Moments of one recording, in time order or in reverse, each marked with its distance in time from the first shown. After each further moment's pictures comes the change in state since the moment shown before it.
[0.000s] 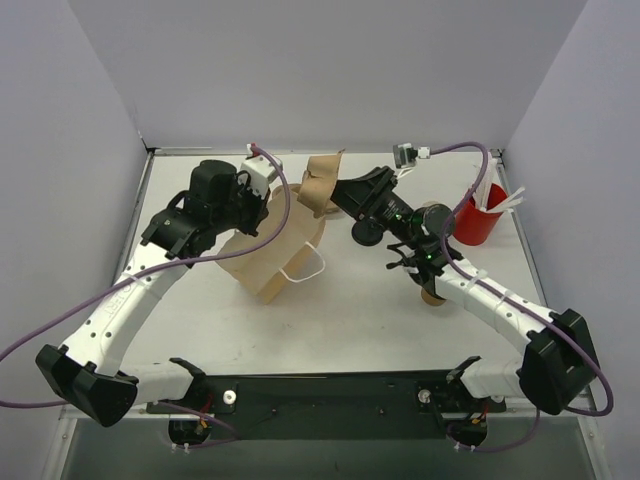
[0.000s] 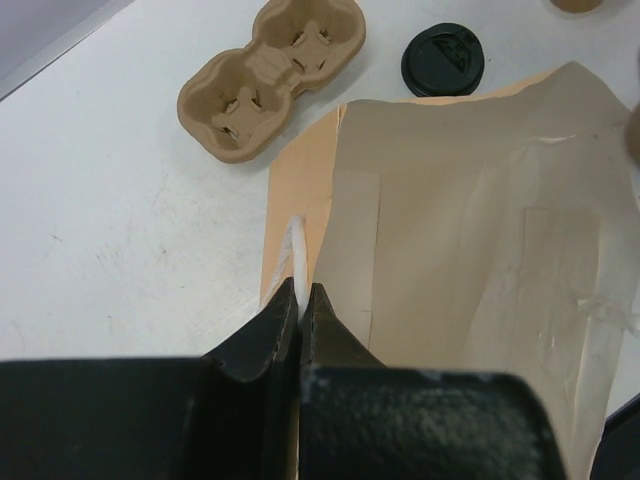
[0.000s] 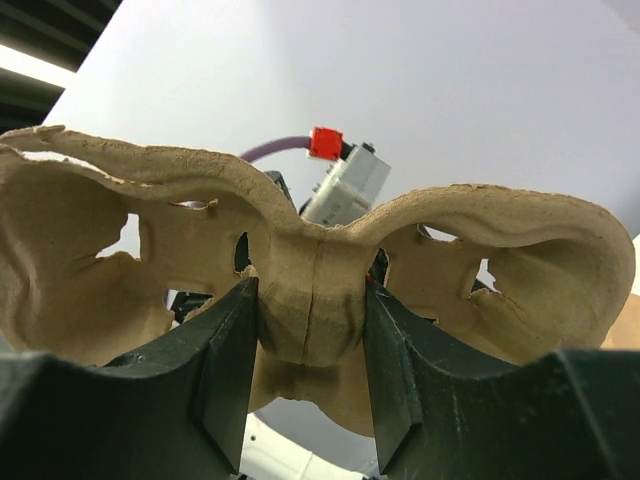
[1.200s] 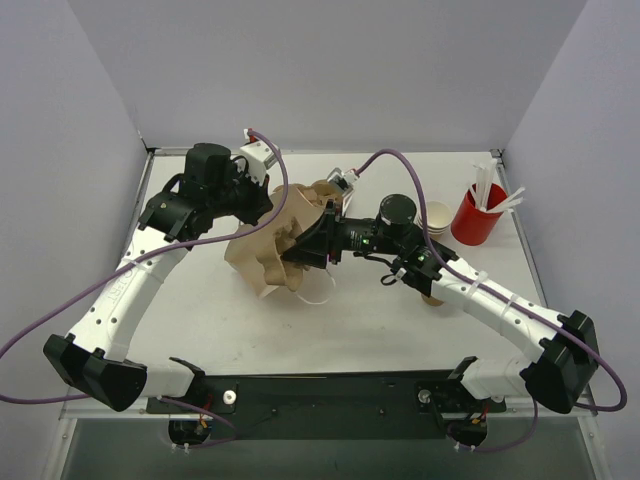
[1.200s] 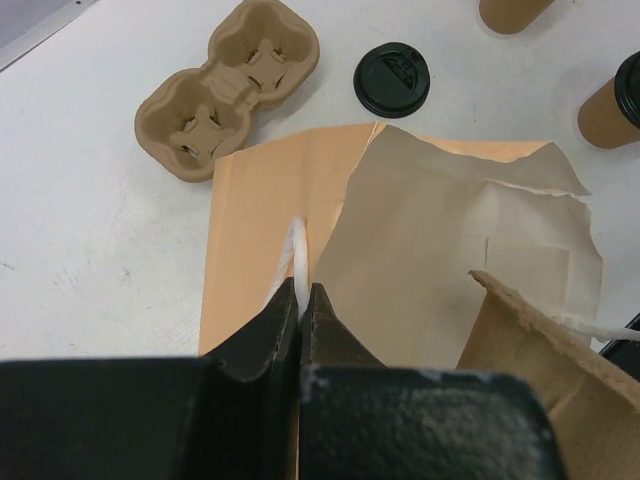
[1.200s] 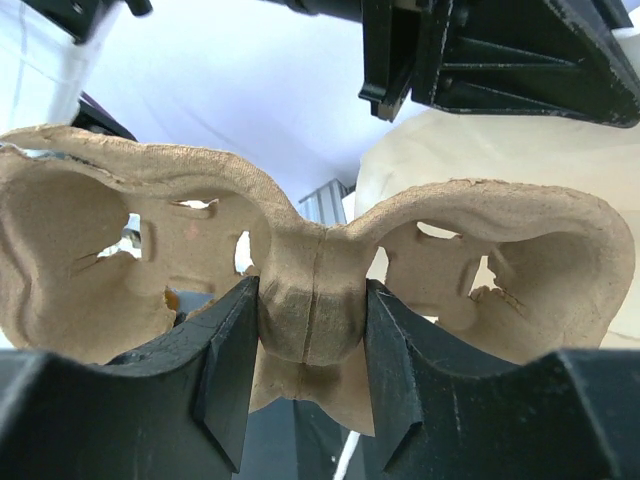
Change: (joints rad) left arm 0.076 0.080 0.129 -0.065 0.190 -0.025; right arm 0.153 0.015 0.148 -0.615 -0.304 -0.500
